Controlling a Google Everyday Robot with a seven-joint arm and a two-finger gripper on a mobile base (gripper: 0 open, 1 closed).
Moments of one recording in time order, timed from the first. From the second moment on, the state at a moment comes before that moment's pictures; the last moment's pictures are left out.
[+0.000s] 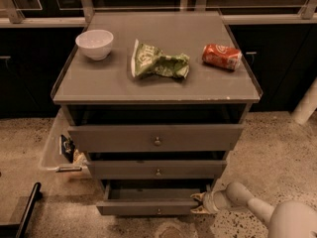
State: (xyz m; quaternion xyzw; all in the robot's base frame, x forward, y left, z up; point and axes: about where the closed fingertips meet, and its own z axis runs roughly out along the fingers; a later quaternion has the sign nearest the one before) arm 0.532 -0.205 0.155 -0.70 0.62 0.15 0.32
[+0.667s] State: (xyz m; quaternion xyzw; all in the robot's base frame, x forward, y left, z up) arm 0.532 -0.205 0.155 -0.70 0.62 0.15 0.32
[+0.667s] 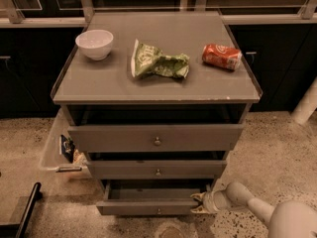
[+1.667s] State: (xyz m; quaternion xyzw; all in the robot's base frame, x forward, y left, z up) arm 0.520 -0.203 0.147 -0.69 0.61 0.18 0.33
